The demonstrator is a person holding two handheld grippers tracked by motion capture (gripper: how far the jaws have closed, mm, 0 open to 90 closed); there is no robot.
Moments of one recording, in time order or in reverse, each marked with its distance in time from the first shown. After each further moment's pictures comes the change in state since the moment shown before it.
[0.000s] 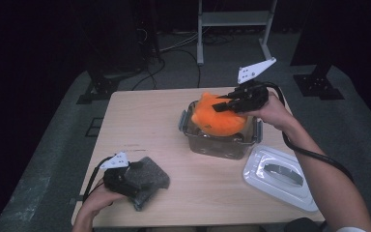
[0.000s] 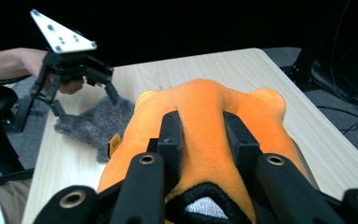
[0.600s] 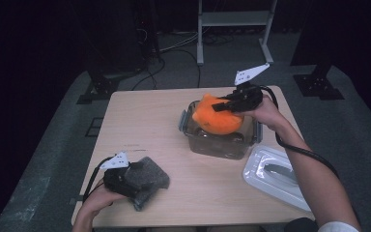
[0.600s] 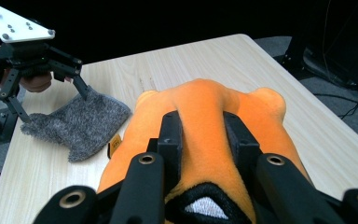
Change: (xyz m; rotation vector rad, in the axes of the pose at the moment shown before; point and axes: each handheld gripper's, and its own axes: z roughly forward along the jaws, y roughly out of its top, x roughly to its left) left arm 0.000 0.000 0.000 0.004 -0.005 0.003; right arm -0.031 -0.028 0.023 0.001 -0.024 0.071
